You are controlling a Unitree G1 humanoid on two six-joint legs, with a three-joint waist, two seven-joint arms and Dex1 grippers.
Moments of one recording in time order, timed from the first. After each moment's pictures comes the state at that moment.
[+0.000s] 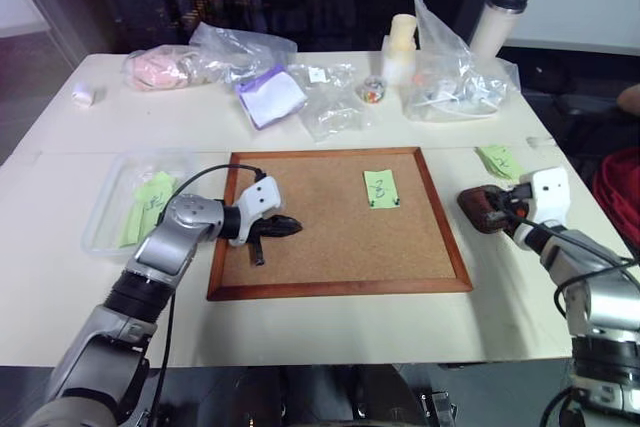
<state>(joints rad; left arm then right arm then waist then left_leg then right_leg) -0.52 0.56 -0.29 0.13 -0.14 0.36 -1.09 -0.16 -0.57 -0.34 -0.03 0.26 0.53 0.45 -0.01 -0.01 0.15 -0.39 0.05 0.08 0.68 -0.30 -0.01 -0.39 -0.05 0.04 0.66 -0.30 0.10</state>
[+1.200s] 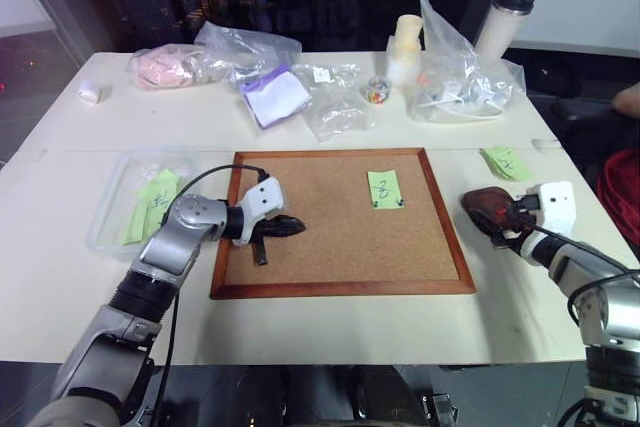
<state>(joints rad) -0.52 0.54 -0.29 0.16 -0.13 0.32 -1.08 -0.13 -0.61 -0.36 -0.06 0.34 0.57 0.47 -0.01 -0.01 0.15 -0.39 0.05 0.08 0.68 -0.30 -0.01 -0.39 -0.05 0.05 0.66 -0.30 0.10</state>
